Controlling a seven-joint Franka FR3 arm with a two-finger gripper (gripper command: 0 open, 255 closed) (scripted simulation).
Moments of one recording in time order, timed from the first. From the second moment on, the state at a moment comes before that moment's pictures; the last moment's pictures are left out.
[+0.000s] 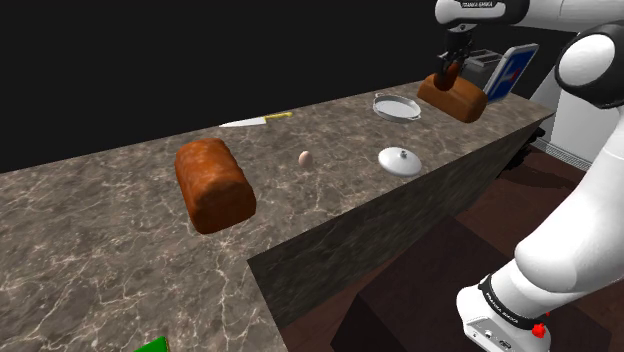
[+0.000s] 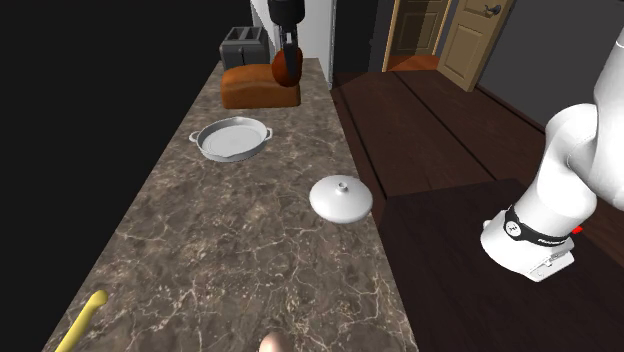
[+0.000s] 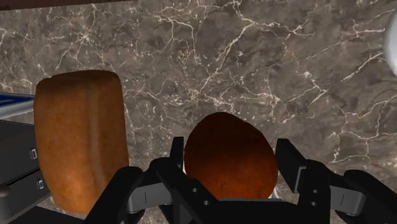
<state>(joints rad) -0.38 0.26 -0.17 -1.46 -0.28 1.79 -0.36</state>
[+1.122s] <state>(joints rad) -0.58 0.51 -0.23 -1.17 -0.18 1.83 -0.61</state>
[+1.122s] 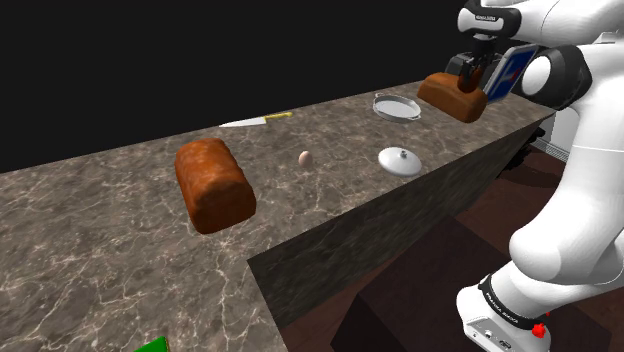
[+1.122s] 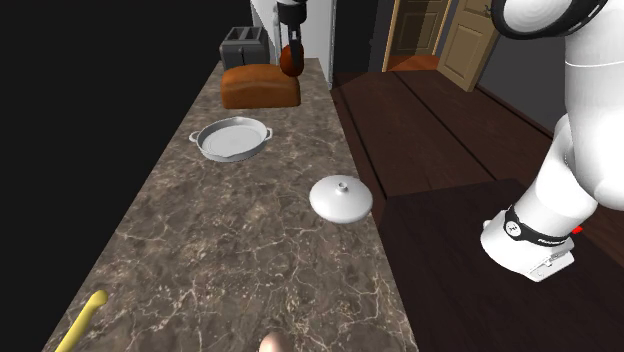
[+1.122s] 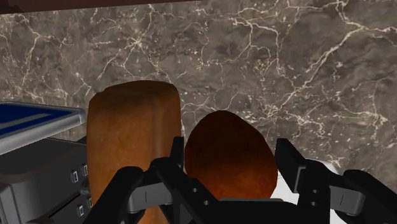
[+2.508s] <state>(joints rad) -0.58 0.52 -0.23 -1.43 -0.20 2.09 -0.54</state>
